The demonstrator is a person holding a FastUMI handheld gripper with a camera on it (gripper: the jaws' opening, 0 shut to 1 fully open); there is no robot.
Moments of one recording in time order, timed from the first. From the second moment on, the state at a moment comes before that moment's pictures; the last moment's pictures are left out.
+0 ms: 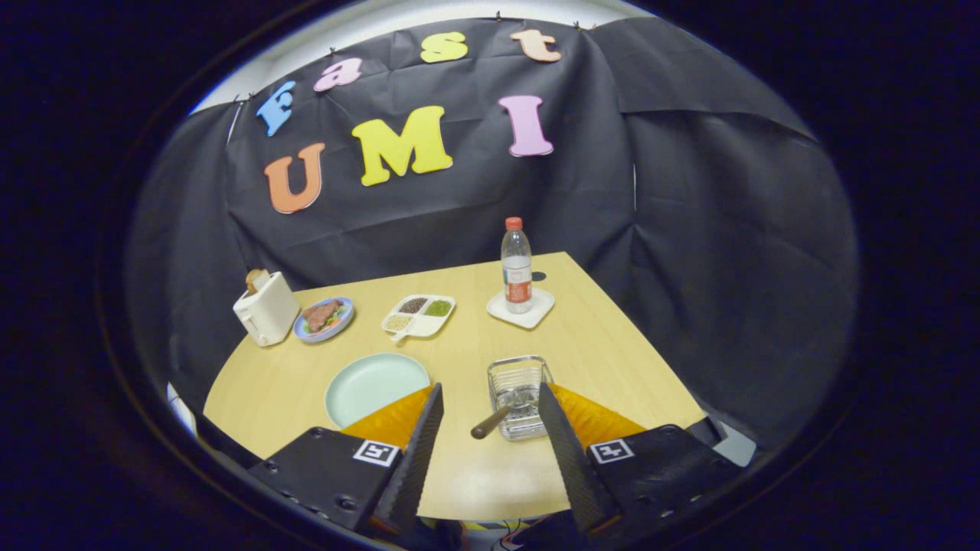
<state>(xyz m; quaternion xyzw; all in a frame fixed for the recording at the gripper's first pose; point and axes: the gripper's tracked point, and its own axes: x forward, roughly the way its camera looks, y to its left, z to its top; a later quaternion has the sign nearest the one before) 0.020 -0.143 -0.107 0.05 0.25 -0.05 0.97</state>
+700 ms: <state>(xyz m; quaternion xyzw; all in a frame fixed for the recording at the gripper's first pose) -0.048 -0.051 0.000 0.03 0.07 -0.02 1.00</state>
